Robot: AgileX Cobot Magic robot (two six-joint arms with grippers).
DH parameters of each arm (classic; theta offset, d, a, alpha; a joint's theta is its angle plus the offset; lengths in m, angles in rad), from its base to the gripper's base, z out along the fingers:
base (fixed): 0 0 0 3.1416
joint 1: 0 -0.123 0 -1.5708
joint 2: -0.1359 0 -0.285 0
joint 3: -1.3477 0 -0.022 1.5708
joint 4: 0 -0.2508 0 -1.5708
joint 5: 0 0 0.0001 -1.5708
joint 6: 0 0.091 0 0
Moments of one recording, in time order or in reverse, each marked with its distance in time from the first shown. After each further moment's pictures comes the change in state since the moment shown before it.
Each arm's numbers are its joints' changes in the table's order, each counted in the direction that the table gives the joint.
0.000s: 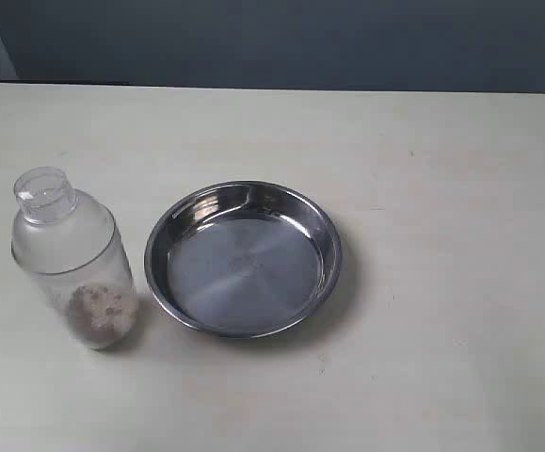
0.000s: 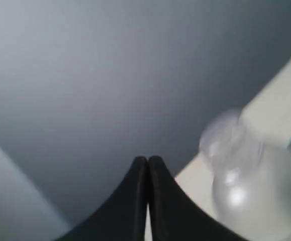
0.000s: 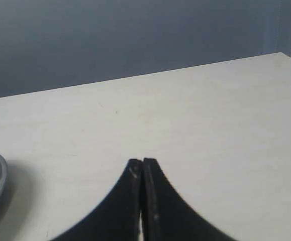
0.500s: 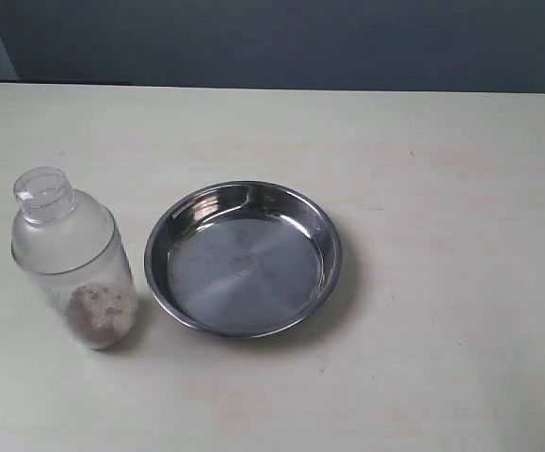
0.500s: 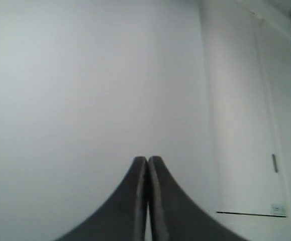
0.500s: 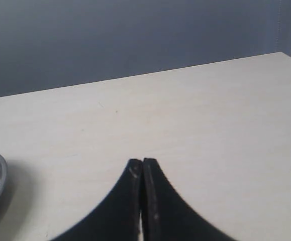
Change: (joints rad) left arm 0.000 -0.011 0.045 0.392 0.620 -0.512; right arm 0.000 0.000 0.000 0.000 0.000 0.000
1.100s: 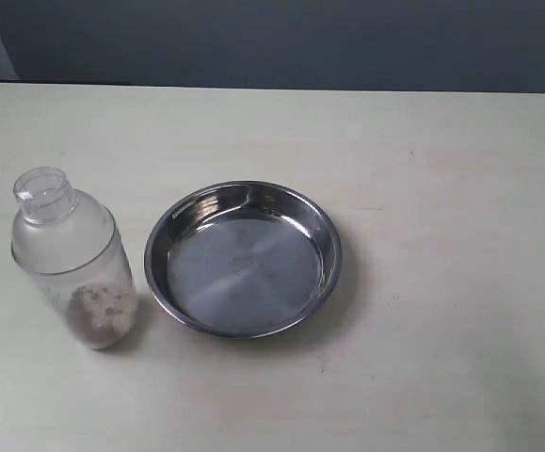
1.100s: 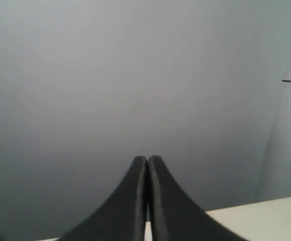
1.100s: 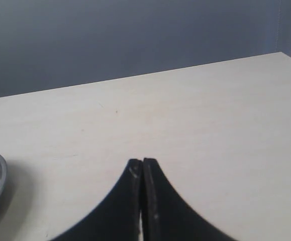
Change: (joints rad) left arm 0.000 -0.861 0.507 -0.065 -0.260 0.046; right arm 0.000 0.000 0.000 0.000 0.000 0.000
